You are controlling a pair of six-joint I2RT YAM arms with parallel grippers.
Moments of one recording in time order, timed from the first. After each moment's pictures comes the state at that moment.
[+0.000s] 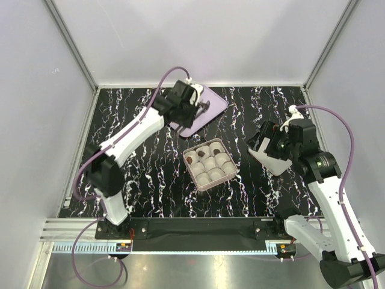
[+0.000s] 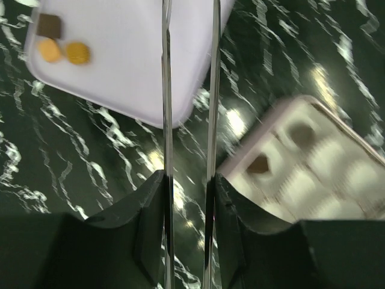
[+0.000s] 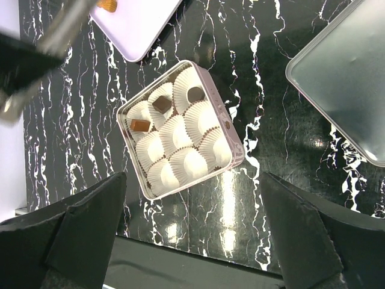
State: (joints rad) left arm -0.61 1.83 1.77 -0.82 -0.09 -0.11; right arm 0.25 0.87 1.08 -0.81 -0.12 0.55
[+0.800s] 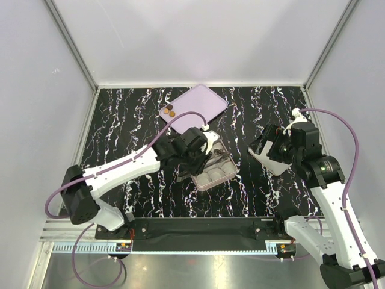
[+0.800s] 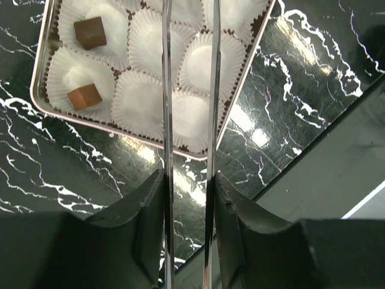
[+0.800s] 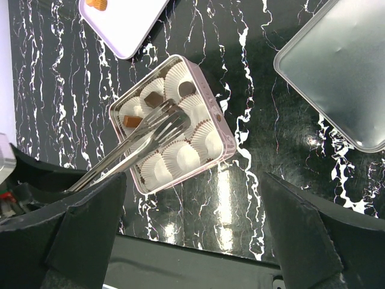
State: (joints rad) left arm -0.98 1.46 1.27 -0.77 0.00 -0.22; right arm 0.25 0.83 1.08 -0.87 -0.09 0.55
